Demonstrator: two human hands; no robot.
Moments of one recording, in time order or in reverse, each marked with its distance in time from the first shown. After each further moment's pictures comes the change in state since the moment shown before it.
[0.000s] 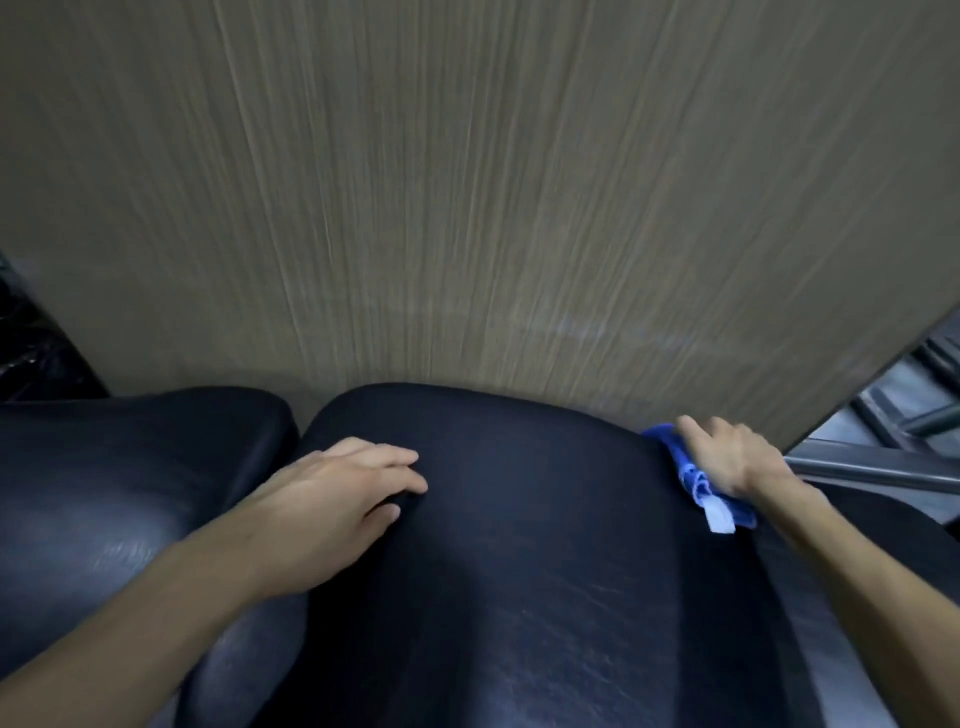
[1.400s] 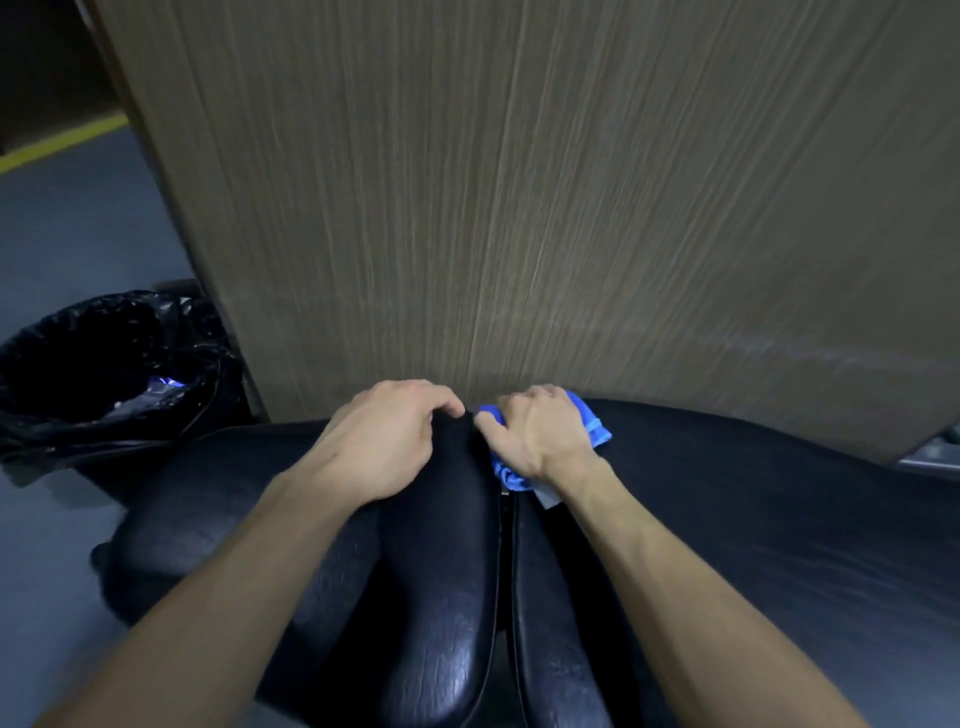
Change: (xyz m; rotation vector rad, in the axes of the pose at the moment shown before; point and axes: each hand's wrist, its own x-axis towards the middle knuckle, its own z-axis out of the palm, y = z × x) left_hand -0.039 -0.171 -0.069 -0.153 0.194 -0.149; right_hand -0.084 -0.407 0.027 -0.016 0.316 -0.517
